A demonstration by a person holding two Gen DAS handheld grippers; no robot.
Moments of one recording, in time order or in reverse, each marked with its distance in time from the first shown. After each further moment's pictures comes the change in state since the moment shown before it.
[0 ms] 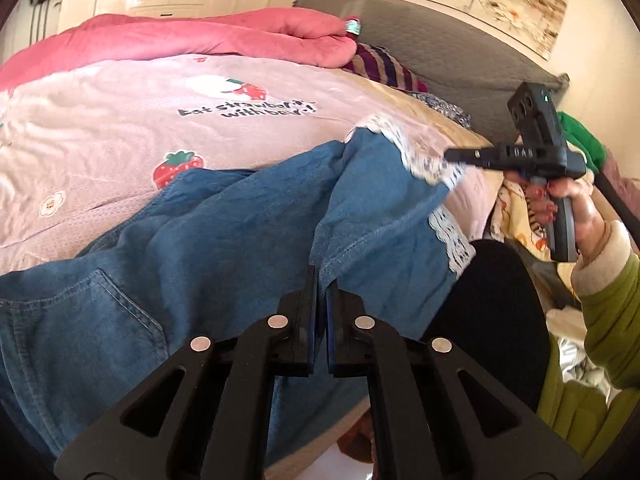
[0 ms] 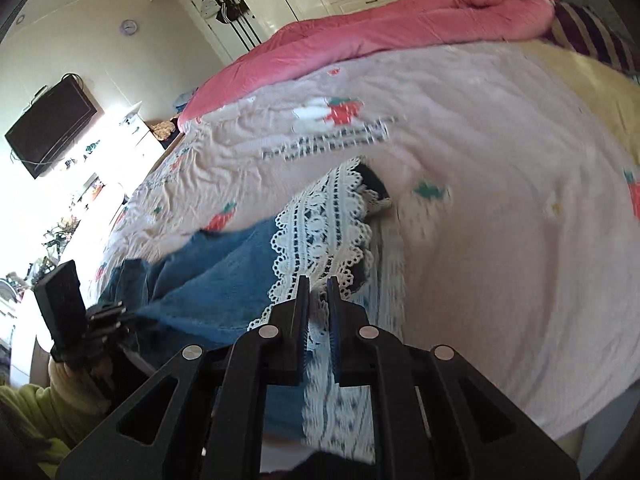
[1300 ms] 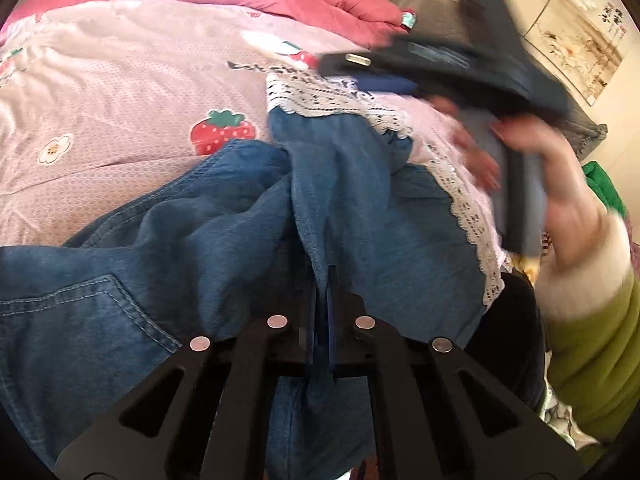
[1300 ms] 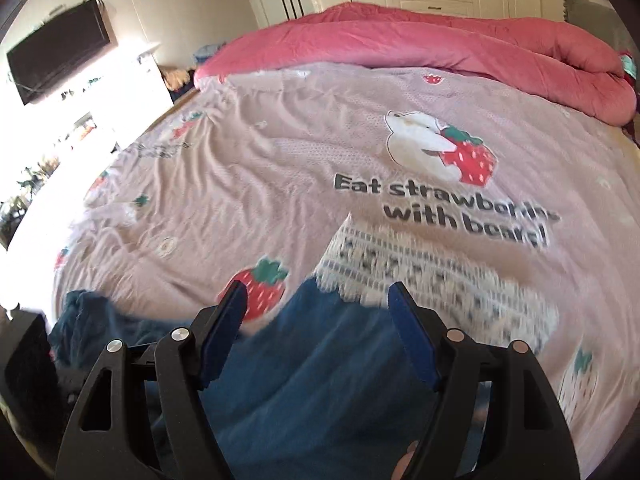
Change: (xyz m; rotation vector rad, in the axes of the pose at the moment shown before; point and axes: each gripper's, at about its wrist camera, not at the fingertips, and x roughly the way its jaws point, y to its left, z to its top) left arm 0.033 0.054 0.016 -0.210 0.074 0.008; right arm 0.191 0.129 0.128 -0.283 0.089 -0.130
